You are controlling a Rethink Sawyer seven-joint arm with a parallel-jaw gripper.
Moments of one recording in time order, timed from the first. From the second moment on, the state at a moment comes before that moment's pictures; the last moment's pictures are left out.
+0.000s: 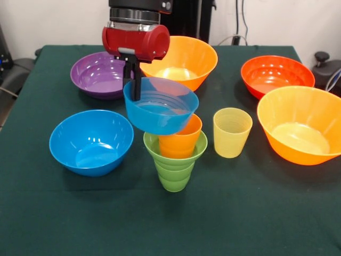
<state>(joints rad) -0.48 -0.71 0.15 1.79 -0.02 0.02 2.03</state>
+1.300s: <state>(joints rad) -0.45 -0.71 0.15 1.79 -0.02 0.02 2.03</state>
